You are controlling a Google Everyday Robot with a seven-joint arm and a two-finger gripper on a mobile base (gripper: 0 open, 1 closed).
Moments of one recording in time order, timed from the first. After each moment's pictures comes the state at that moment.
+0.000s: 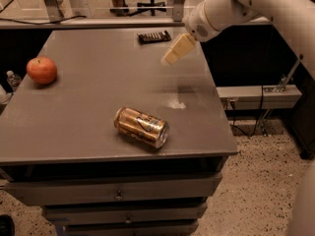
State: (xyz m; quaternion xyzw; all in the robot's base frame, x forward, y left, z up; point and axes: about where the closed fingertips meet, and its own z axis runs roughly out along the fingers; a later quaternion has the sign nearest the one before) arm 0.708 -0.061 0.918 -0.54 0.74 0.12 0.39
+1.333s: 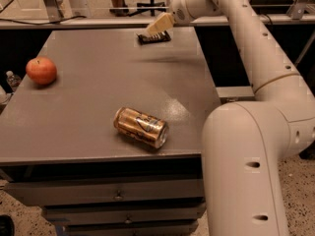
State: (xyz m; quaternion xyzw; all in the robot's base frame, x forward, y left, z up) arm 0.859 -0.020 0.929 -0.47 0.72 0.16 0.49
